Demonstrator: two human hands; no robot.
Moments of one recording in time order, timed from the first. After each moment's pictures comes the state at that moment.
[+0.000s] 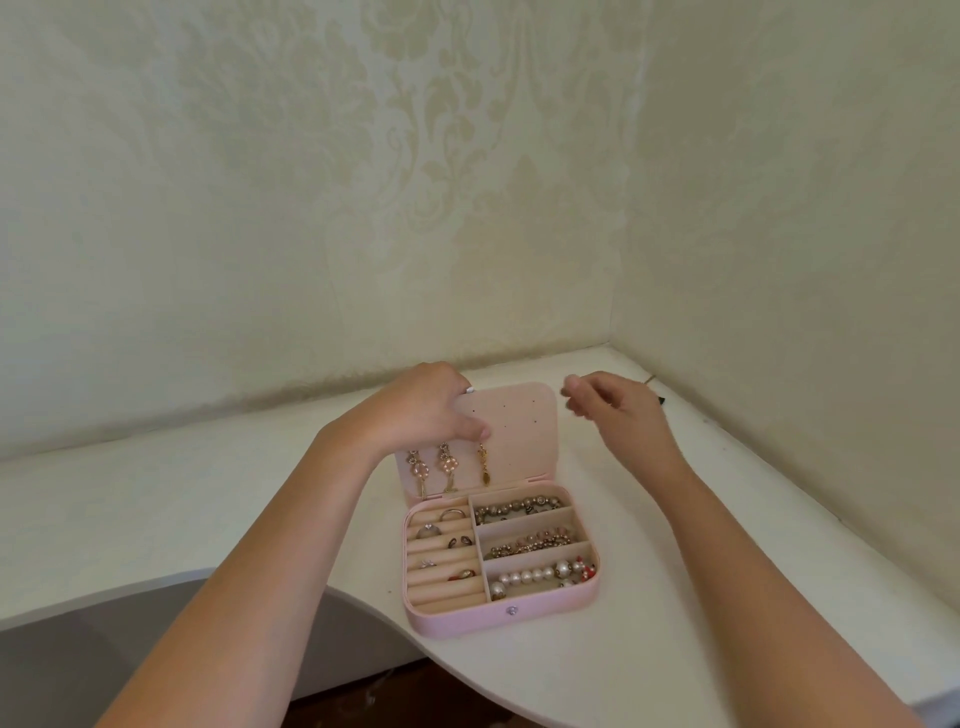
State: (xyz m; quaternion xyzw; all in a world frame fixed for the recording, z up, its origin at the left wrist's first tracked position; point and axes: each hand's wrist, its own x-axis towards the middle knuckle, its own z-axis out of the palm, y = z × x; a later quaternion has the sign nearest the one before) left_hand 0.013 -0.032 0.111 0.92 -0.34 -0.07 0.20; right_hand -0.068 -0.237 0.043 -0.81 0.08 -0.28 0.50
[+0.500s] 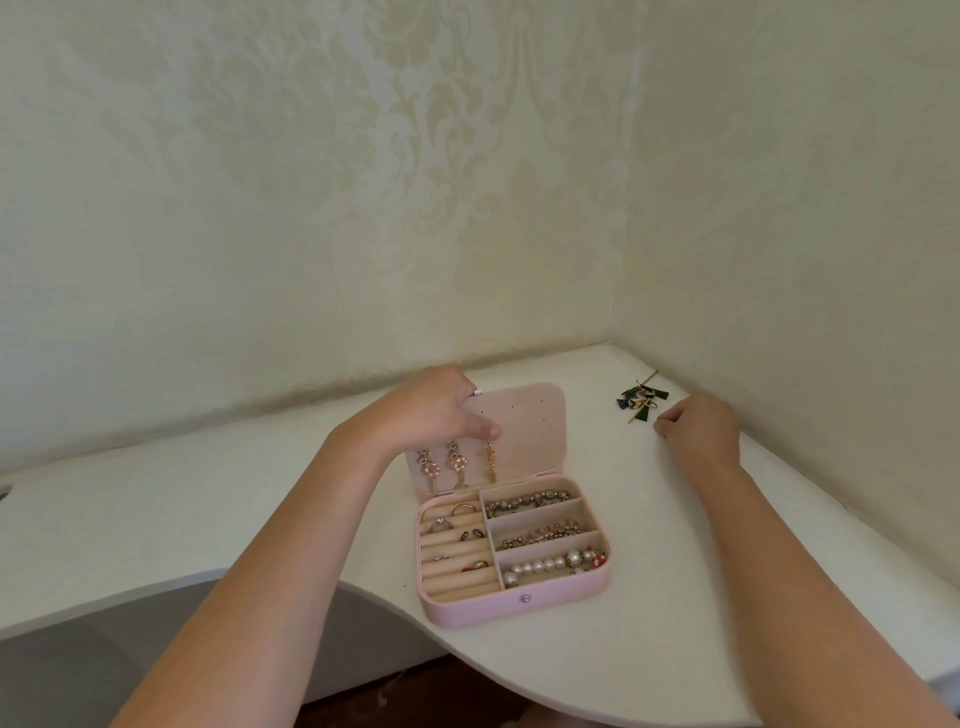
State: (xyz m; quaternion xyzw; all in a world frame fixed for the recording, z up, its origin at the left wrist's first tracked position) left_hand 0.012 -0.026 0.110 0.90 -0.33 -0.12 0.24; right_hand -0.067 -0.305 0.008 -0.83 0.38 -0.23 0.33
